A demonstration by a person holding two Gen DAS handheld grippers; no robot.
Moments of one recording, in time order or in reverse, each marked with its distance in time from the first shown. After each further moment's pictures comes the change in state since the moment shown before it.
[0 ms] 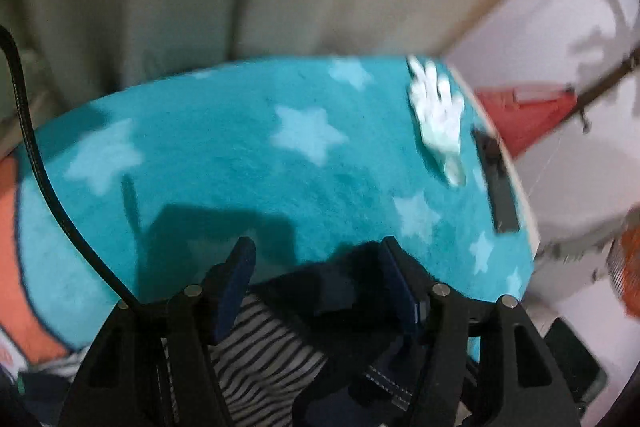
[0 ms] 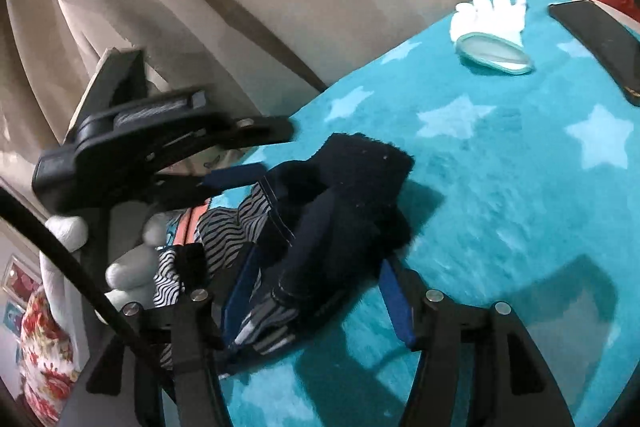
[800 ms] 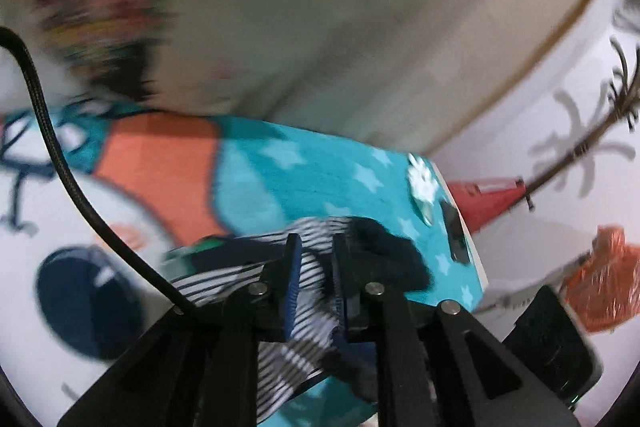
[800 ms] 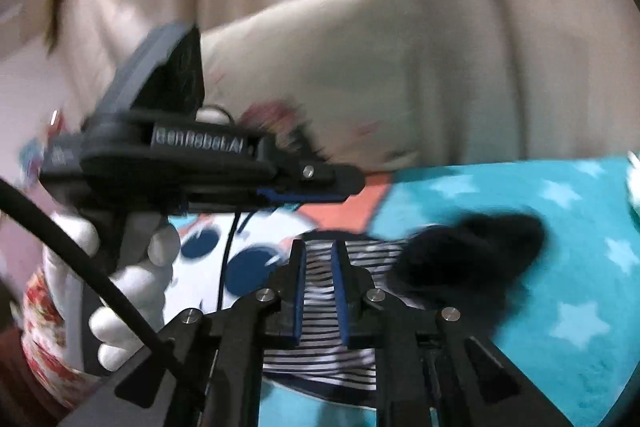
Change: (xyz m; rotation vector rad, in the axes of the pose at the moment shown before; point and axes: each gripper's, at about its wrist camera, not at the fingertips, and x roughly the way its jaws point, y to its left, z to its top) left arm -0.196 0.132 -0.140 -0.275 -0.403 -0.114; right arm 0.024 0.203 -0.056 -0.614 0.077 0.219
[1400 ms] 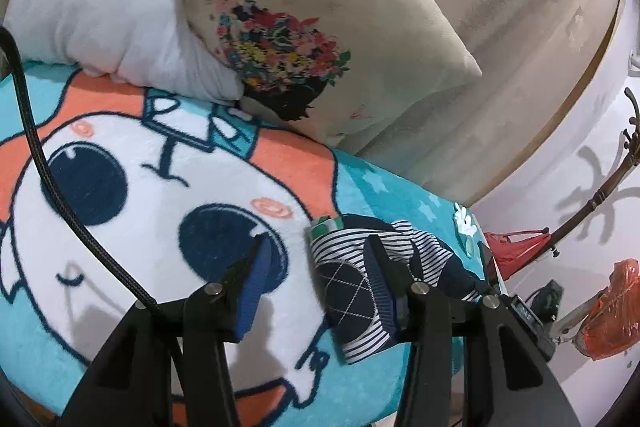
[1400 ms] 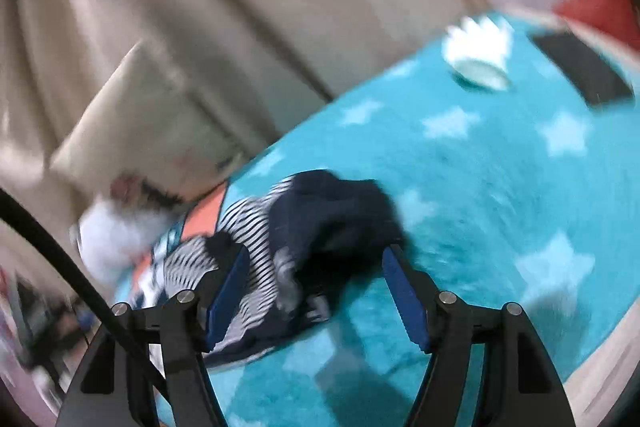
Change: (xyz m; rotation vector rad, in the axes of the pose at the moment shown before) left arm -0.093 0.071 -0.065 -0.087 -0.220 0.132; right arm -0.090 -0.161 -0.068 0.726 -0.096 -0.298
